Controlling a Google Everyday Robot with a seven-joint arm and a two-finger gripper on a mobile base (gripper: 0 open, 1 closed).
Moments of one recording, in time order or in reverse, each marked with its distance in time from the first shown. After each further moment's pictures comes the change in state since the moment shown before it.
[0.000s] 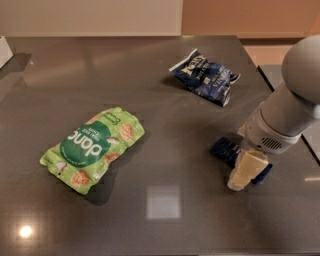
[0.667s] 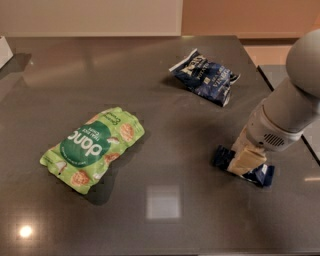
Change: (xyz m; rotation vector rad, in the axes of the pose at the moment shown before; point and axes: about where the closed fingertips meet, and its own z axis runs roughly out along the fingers) arm -0.003 0.000 -0.006 -0.011 -0.015 0.005
